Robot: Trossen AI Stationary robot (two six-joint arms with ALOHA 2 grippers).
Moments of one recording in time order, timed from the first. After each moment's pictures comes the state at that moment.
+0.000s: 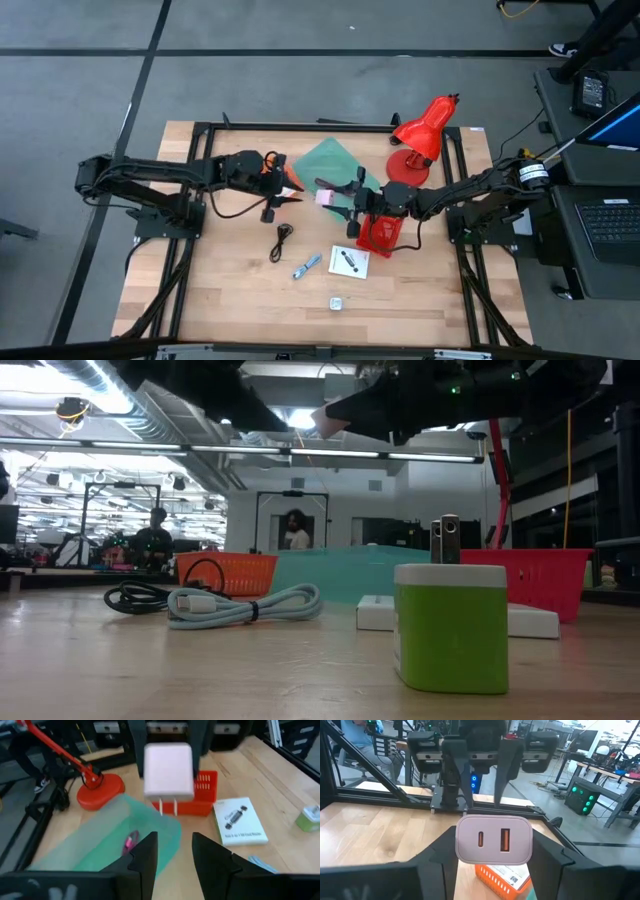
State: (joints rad) left arm 0.14 1.15 0.77 -0.05 0.14 0.27; right arm 0.08 1.52 0.69 0.77 0.24 -0.16
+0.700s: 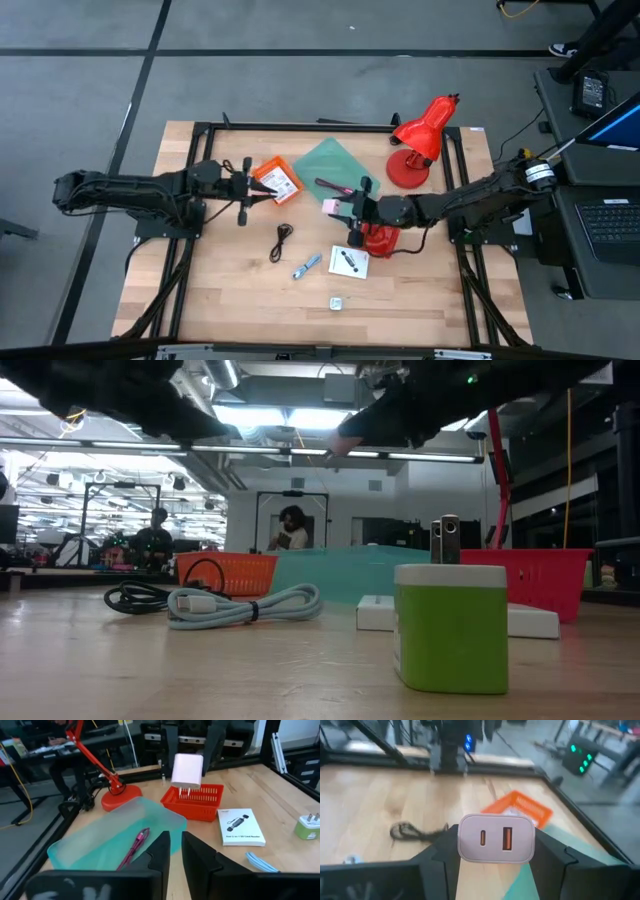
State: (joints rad) left arm 0.14 0.72 0.39 0.11 0.07 0.18; right arm 0.19 1.46 0.76 0.39 0.43 -0.04
